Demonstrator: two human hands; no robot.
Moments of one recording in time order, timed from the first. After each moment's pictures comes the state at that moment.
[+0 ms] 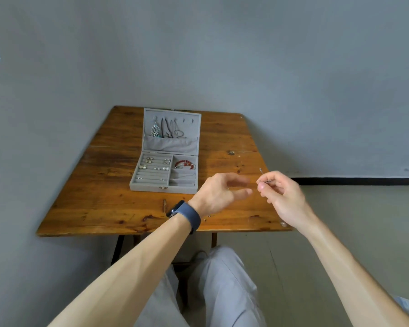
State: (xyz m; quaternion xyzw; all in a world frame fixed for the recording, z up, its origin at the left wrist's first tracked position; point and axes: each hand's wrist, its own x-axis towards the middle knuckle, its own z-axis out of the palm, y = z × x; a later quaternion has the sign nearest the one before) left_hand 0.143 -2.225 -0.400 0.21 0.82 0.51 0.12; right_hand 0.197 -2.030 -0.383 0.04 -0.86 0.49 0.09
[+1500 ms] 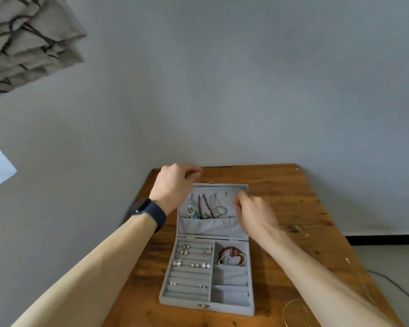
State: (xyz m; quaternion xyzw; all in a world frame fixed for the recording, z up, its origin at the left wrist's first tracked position) left_hand -0.094 -2.382 -0.310 0.08 0.94 0.28 -0.20; right_hand -0.085 -2.173 -0.403 0.11 -0.97 0.18 0.14
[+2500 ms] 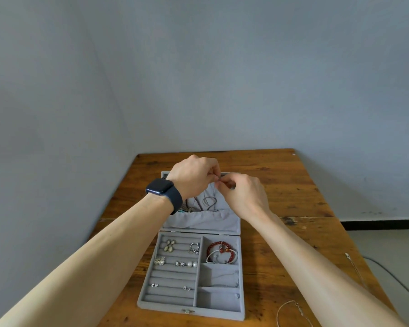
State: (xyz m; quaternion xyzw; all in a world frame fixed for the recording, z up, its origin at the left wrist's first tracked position) left_hand -0.150 -2.333 -0.346 0.18 0.97 0.12 -0.06; right_hand -0.134 -2.177 -0.413 0.08 -0.91 0.38 0.14
